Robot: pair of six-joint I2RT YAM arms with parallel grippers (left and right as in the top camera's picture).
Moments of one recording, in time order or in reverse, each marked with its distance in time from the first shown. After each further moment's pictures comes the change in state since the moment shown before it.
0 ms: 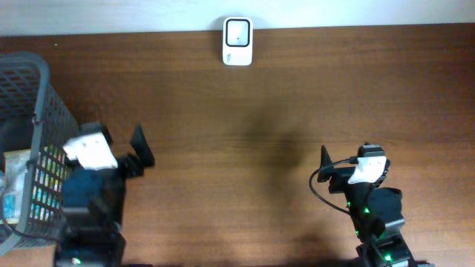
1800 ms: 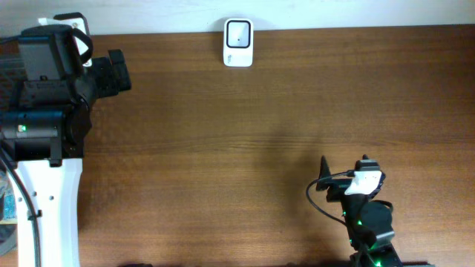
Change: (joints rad) left arm 0.043 0.768 1.064 -0.649 -0.050 0.107; right arm 0.000 -0.092 -0.220 0.154 0.040 0.014
